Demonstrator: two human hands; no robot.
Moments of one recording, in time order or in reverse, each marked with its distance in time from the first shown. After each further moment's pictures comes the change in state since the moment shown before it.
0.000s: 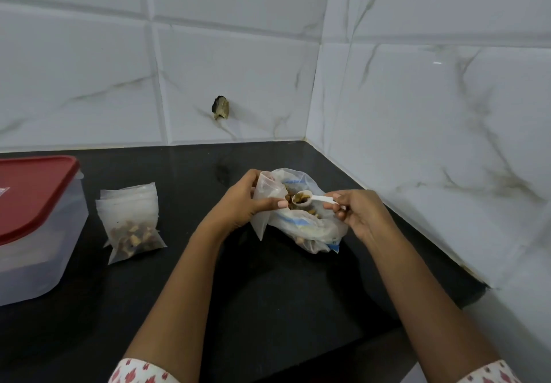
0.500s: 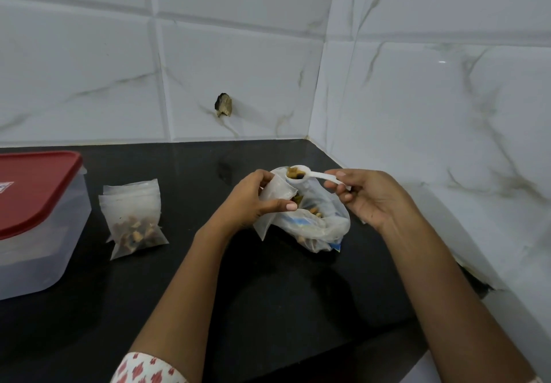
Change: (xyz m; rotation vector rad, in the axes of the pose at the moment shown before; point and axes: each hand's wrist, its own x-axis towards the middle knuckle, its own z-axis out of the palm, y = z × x) left_hand 0.003 -0.002 0.005 0.160 0.025 0.048; right_hand -0.034 -0.028 -0.004 0.142 -0.212 -0.111
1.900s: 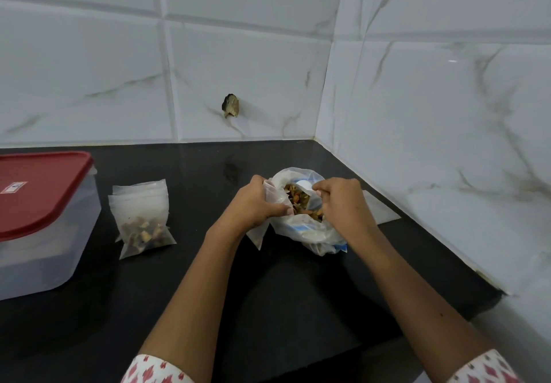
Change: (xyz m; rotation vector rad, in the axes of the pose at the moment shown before) left_hand 0.003 0.000 0.001 0.180 0.025 -0.221; right_hand 0.027 0.044 0.022 -1.287 0.205 -0.465
